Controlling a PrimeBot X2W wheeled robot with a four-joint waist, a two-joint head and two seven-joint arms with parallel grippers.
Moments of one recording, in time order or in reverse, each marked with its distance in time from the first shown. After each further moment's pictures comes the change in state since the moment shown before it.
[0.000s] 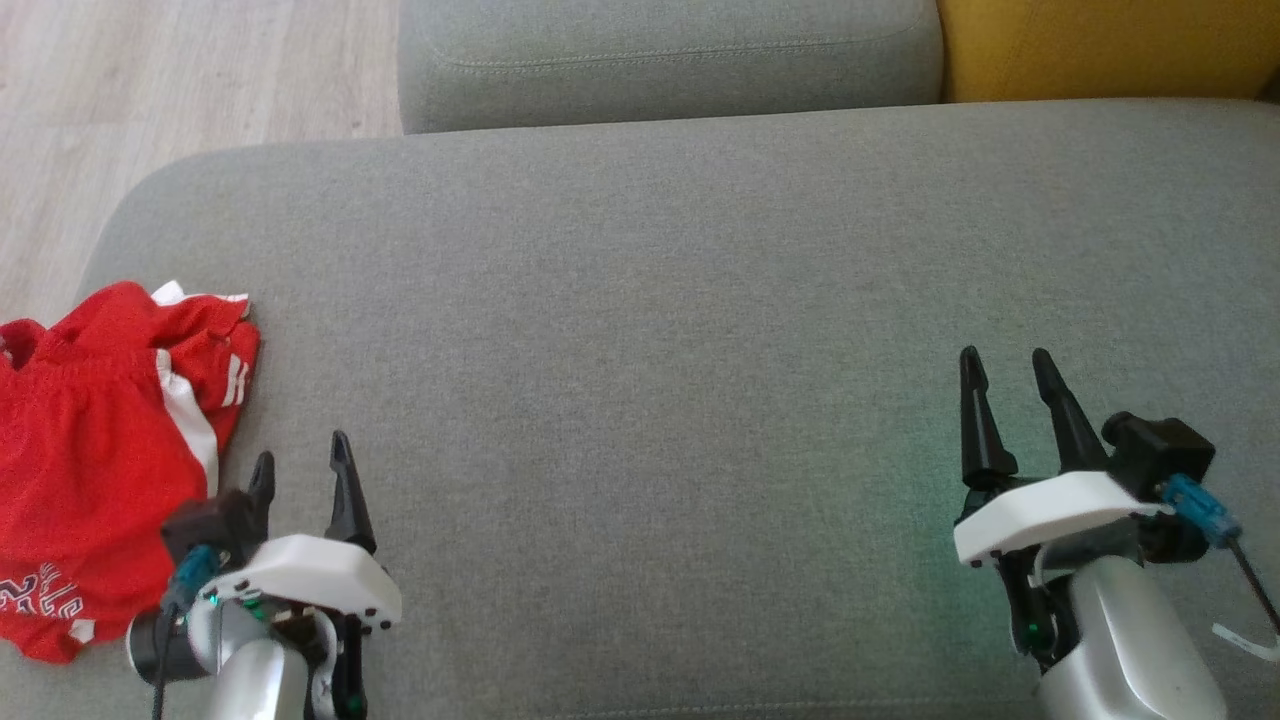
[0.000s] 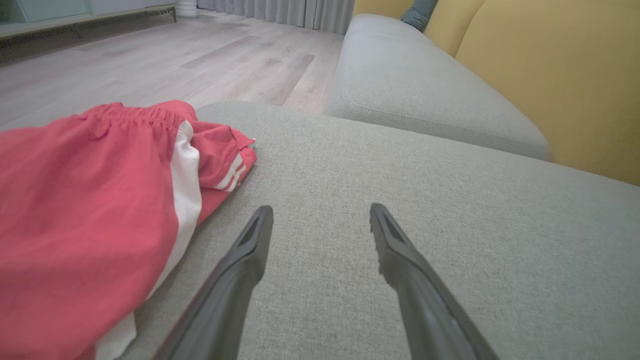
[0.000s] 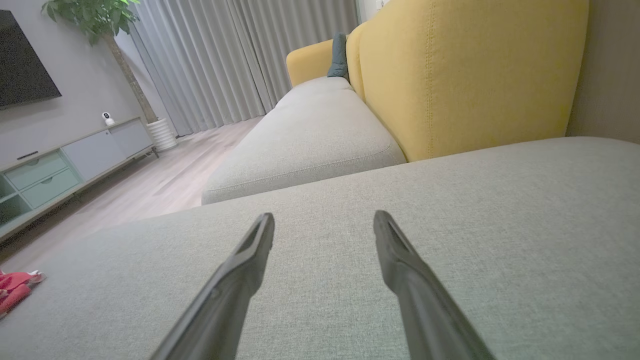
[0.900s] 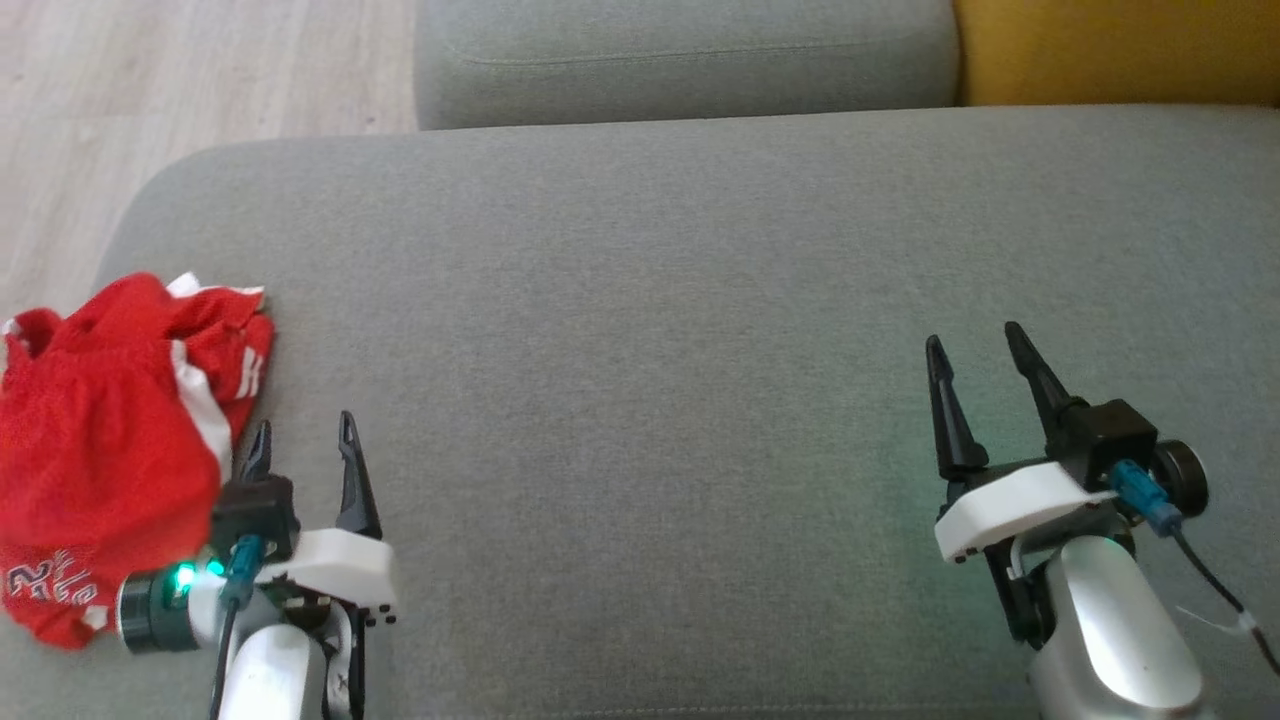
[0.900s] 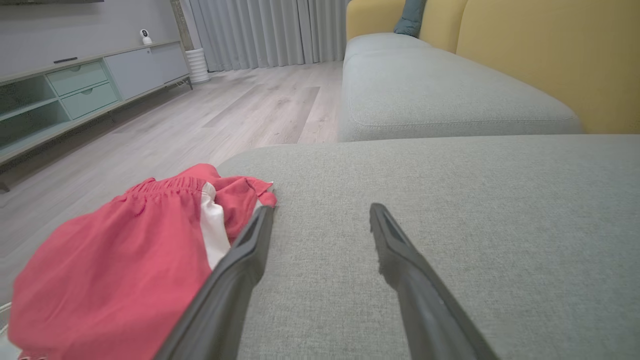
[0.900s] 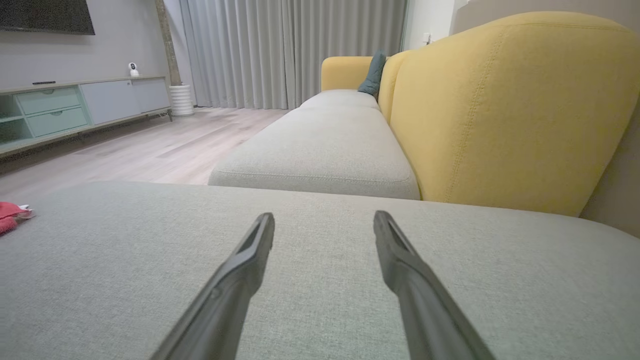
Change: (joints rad) left arm -0.025 0.004 -0.014 0.008 0.242 0.047 -0.058; right arm -0.038 -0.004 0.018 0.021 -0.252 0.000 -0.054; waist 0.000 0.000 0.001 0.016
